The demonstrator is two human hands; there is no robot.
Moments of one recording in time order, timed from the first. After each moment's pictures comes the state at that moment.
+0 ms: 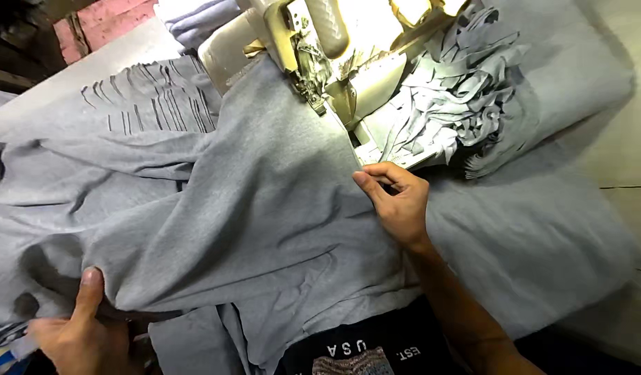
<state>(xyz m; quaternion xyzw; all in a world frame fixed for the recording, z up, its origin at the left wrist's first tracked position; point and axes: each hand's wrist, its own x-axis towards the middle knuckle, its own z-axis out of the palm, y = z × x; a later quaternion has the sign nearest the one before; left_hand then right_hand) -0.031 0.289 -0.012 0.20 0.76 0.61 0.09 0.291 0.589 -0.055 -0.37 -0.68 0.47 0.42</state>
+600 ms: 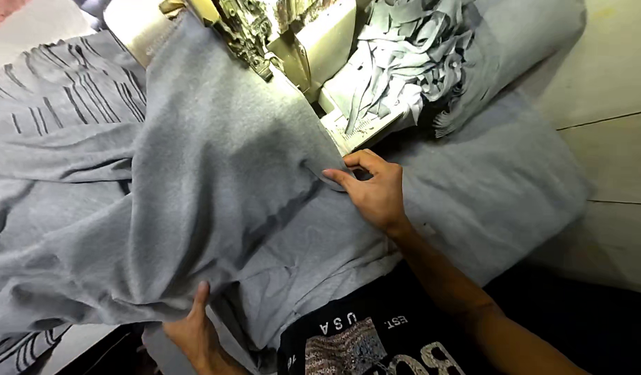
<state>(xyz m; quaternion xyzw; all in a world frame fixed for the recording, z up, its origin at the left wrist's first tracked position) 0.084 0.269 -0.112 0.10 0.82 0.56 0.10 0.314 0.562 -0.071 -0.47 -0.72 0.36 0.36</state>
